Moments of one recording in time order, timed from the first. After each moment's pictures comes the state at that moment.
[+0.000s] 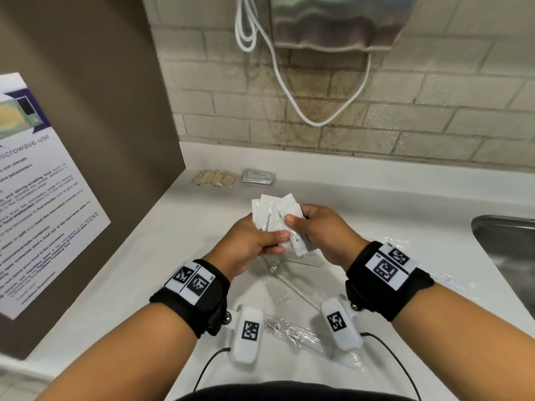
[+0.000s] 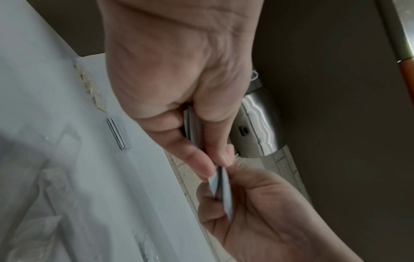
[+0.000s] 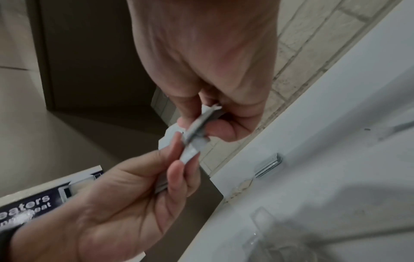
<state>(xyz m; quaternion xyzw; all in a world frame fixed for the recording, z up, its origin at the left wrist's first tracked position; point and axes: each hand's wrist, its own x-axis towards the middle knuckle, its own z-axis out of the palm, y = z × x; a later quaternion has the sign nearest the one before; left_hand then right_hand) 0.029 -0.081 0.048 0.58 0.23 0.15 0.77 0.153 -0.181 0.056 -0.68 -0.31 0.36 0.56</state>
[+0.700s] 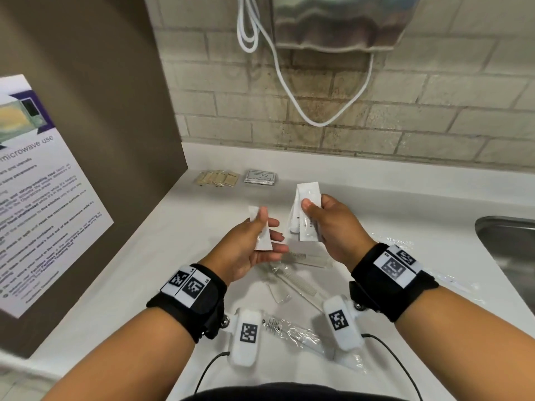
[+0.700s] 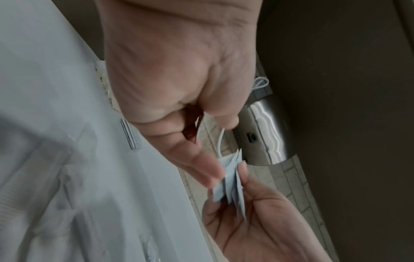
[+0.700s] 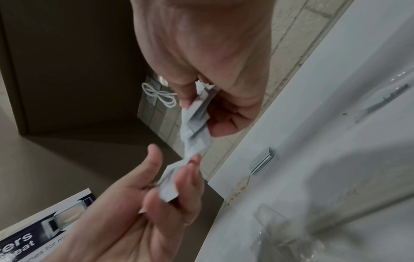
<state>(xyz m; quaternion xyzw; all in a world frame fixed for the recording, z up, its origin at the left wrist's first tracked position) 0.021 -0.083 0.052 0.53 0.30 0.13 0.78 0.159 -0.185 0.061 -0.62 -0.25 0.32 0.67</state>
